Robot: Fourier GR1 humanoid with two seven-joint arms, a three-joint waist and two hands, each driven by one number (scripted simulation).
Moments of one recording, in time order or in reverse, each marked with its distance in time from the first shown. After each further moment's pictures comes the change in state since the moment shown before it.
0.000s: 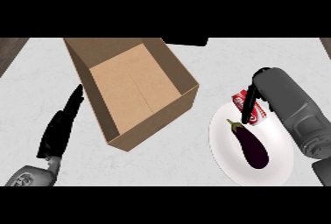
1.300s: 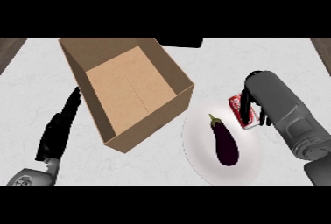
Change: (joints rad) left arm 0.024 -0.017 0.026 -0.001 -0.016 -0.005 0.008; right arm 0.007 0.042 -0.032 -0.004 0.016 0.050 0.048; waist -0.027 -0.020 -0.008
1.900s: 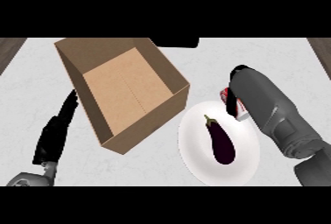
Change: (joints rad) left arm 0.030 -0.005 0.022 -0.005 -0.009 -0.001 -0.006; right arm -0.016 0.049 0.168 -0.113 0.200 0.040 -0.177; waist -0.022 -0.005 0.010
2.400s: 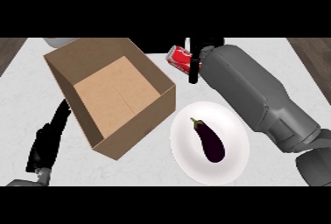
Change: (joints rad) left arm 0.053 0.012 0.028 0.020 0.016 0.006 0.008; right arm -0.106 -0.008 0.098 -0.468 0.189 -0.517 -0.298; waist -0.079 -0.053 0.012
